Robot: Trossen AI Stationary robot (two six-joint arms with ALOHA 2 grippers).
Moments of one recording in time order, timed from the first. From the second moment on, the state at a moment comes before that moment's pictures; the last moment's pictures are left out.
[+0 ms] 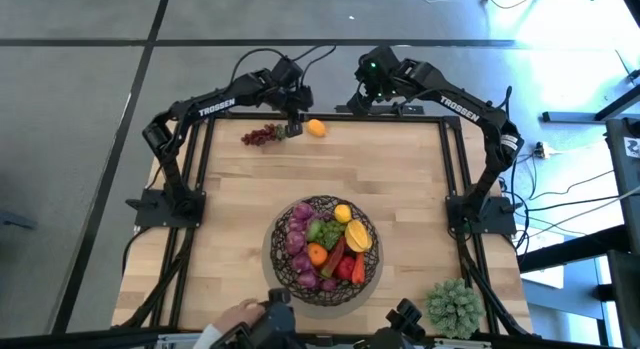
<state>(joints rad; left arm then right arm) 0.70 1.79 1.55 -0.61 0.18 0.53 -0.63 1.75 1.77 -0.89 0.10 0.02</state>
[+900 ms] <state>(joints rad) 0.74 1.91 1.55 -0.51 0.19 0.96 -0.63 1.75 1.77 -0.89 0.10 0.02</state>
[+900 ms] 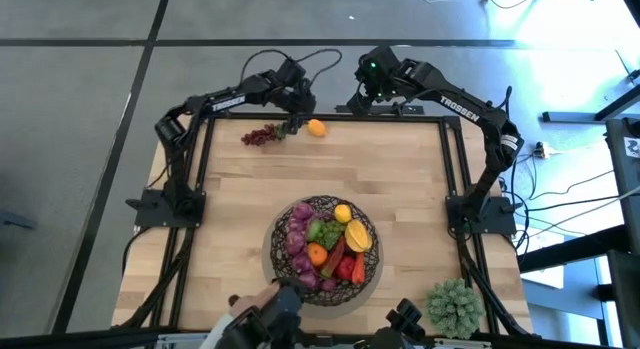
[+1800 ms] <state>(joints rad) 0.72 2.10 1.55 -0.36 0.10 1.24 -0.63 1.75 1.77 -0.88 0.10 0.02</state>
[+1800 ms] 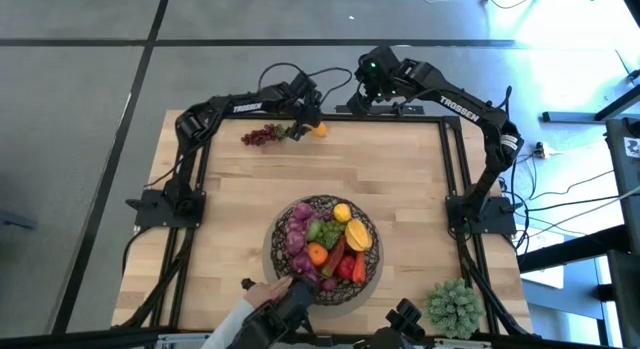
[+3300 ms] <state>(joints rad) 0.64 2.02 1.55 -0.49 0.08 1.11 -0.63 1.75 1.77 -0.88 0.10 -0.16</state>
